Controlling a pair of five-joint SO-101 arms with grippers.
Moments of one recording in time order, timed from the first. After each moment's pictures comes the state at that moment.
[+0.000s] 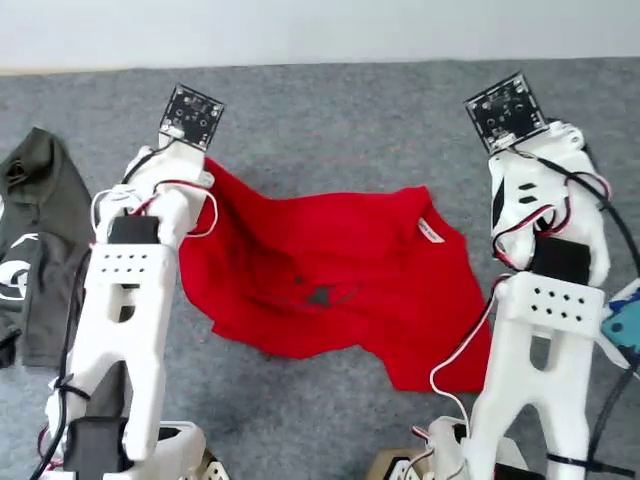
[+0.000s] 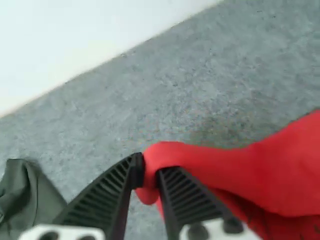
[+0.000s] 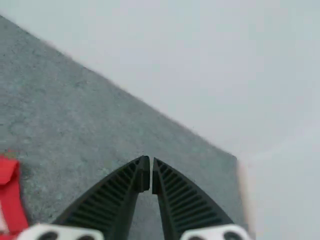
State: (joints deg) left arm -3.5 -15.0 31.2 35.4 -17.2; right arm 10.5 -29.3 27.9 30.8 41.6
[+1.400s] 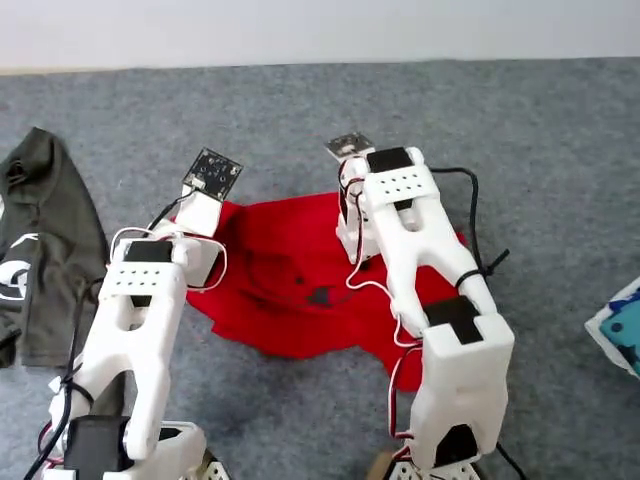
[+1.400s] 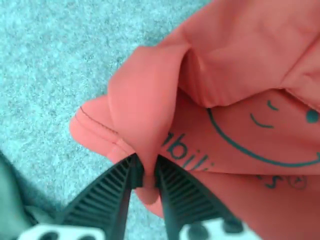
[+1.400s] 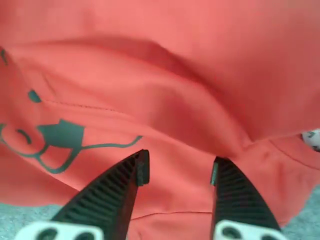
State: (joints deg) left arm -2.8 -14.5 43.6 48.0 -17.2; right arm -17.3 26.6 -11.8 86.5 8.0
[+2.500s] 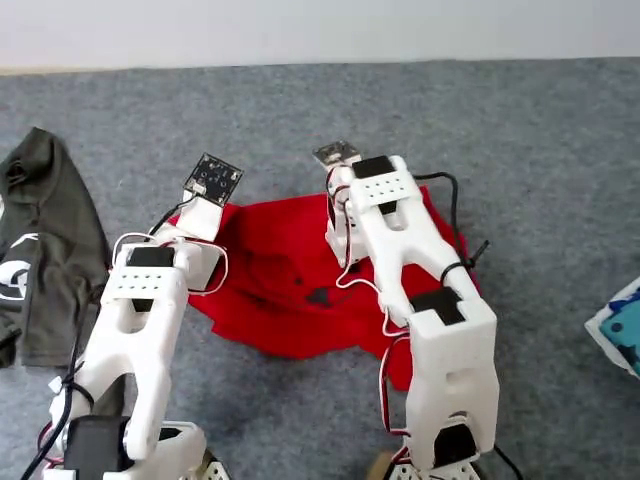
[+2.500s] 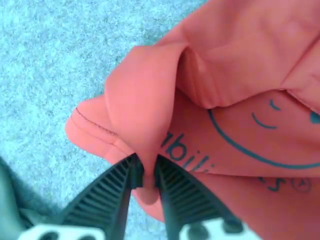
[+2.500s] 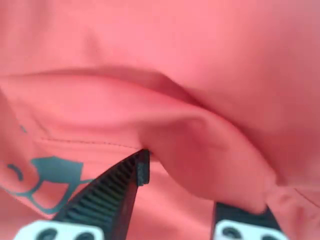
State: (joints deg) left arm -2.8 -14.5 46.5 44.4 -17.2; right arm -19.2 34.7 -14.2 81.2 8.0
